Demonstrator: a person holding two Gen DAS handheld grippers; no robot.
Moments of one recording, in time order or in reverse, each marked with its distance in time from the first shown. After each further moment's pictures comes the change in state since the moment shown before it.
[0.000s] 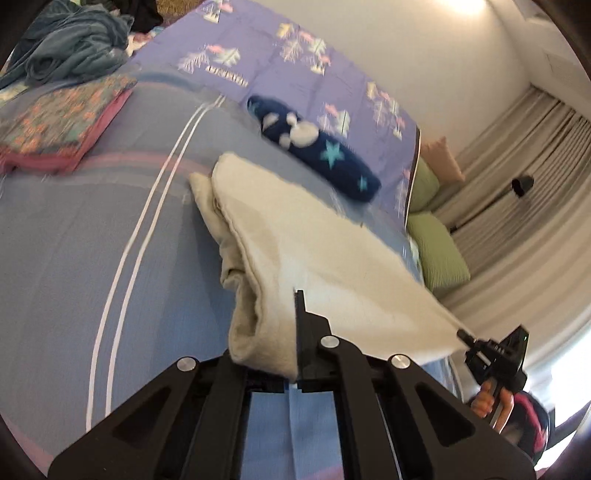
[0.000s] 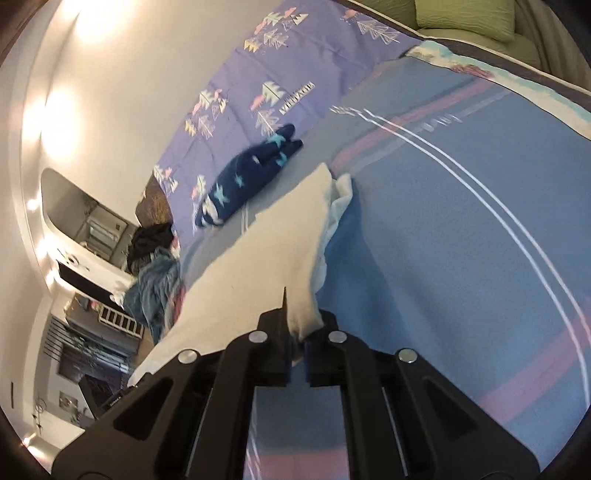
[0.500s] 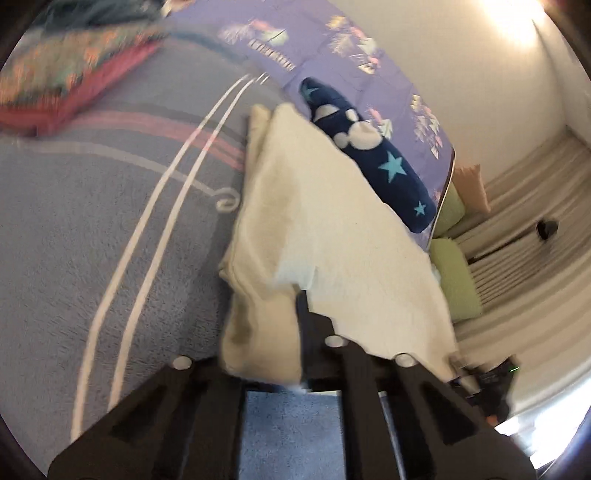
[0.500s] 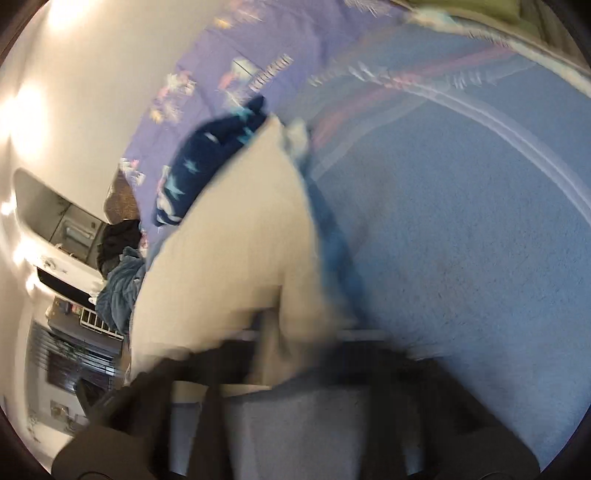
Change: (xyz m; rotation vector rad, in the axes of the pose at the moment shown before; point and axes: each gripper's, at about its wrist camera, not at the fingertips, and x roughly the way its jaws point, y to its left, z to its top) left arm 0.107 0.068 0.051 -0.208 -0.008 -0.010; right arm 0.139 -0.012 0.035 0.143 0.053 -0.017
